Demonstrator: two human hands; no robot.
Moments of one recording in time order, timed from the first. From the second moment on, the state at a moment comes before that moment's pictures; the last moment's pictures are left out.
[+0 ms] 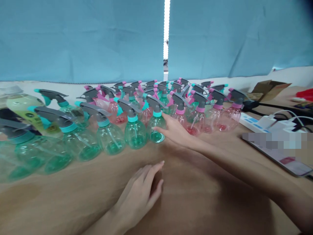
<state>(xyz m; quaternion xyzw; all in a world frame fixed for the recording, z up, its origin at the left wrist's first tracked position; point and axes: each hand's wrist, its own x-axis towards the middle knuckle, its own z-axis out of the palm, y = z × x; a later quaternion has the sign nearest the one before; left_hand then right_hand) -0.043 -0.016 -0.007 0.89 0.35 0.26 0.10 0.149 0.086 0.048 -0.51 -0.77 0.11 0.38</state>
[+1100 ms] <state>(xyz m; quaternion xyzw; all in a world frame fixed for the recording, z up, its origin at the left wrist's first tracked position) -0.019 0.010 -0.005 0.85 0.42 0.31 0.09 0.219 0.076 0.054 -0.62 -0.72 0.01 0.32</state>
